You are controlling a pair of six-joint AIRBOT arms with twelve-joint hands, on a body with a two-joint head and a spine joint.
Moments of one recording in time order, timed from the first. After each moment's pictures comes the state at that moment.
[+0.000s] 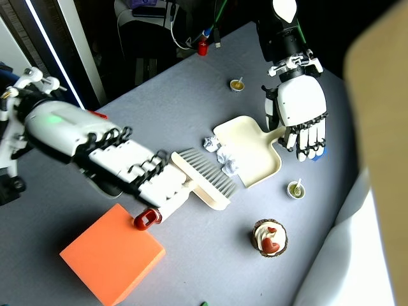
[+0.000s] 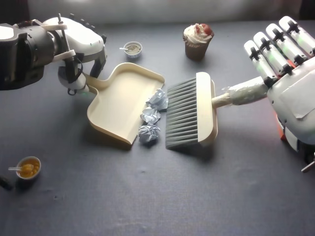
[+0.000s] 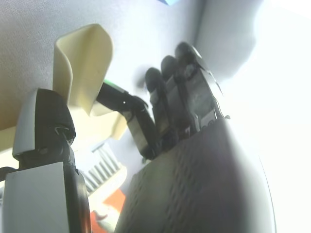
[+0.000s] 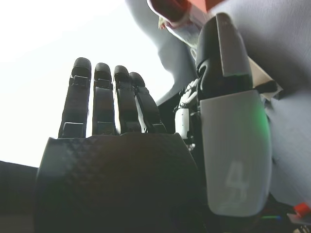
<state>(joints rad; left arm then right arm) 0.31 -1.29 1.58 1.53 0.07 -0.35 -0.71 -1.08 0.72 -2.39 -1.31 0.71</state>
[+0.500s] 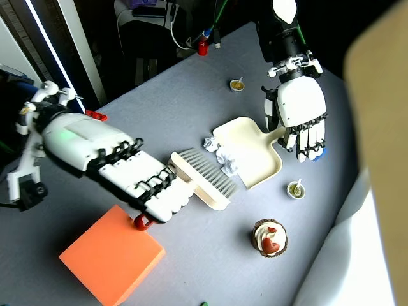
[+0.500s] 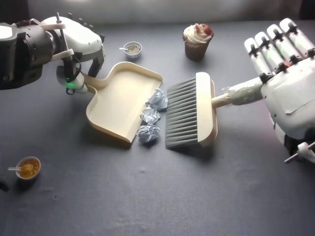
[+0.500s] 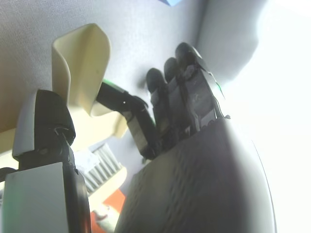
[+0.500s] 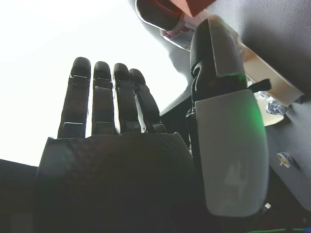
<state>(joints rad) 0.31 -1.29 1.58 1.53 0.07 -0.35 -0.71 -1.20 0.84 -2.35 -1.37 0.76</state>
